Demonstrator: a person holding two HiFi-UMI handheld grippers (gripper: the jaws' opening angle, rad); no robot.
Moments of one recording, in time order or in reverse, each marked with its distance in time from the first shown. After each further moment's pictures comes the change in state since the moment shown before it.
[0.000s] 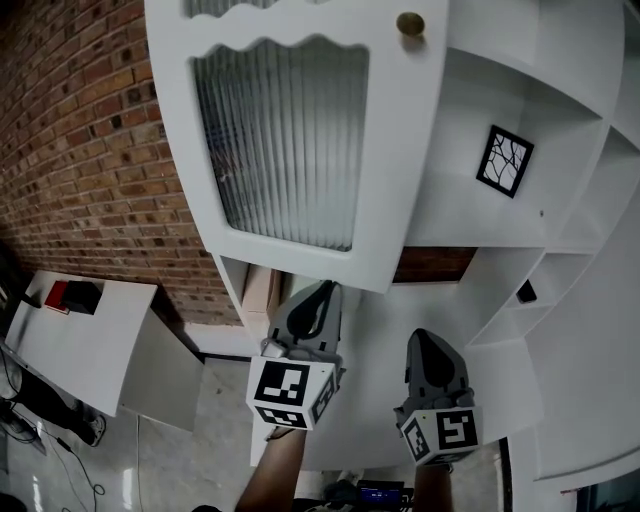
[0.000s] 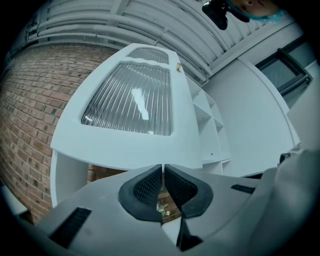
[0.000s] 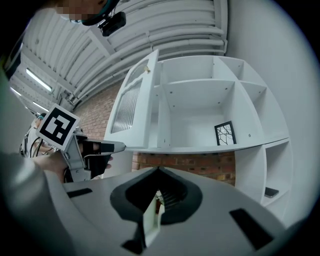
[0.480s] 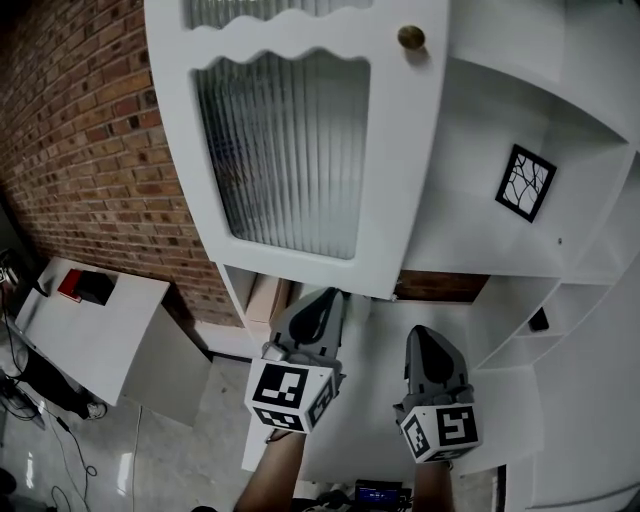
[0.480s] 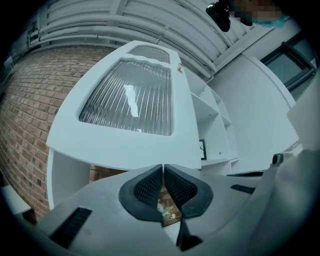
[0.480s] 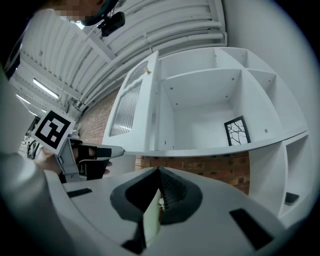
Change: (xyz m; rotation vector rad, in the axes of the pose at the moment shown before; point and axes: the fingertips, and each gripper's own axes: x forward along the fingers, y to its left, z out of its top) left arm 0.031 0.003 -0.007 0.008 0.005 0.072; right arm 0.048 -0.027 0.004 0.020 -0.039 0.111
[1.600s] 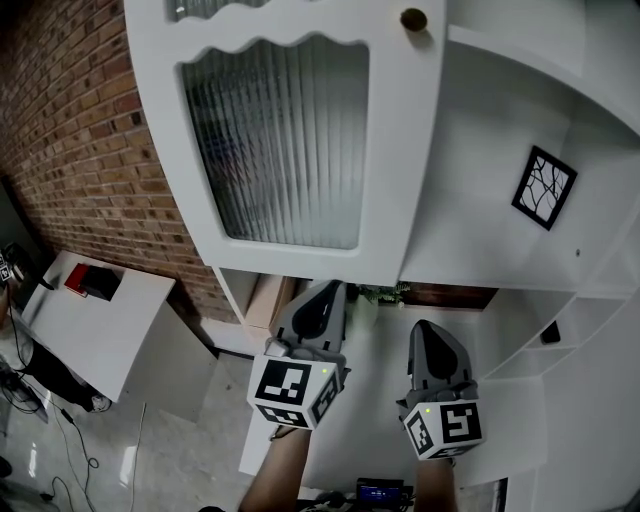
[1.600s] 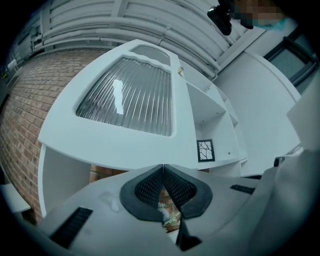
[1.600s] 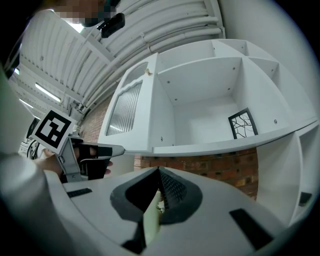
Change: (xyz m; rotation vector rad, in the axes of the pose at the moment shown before) left arm 0.034 0.013 -0.007 -0.001 -0.027 0.060; right arm 0.036 -0.021 -0.011 0.014 -0.020 0.057
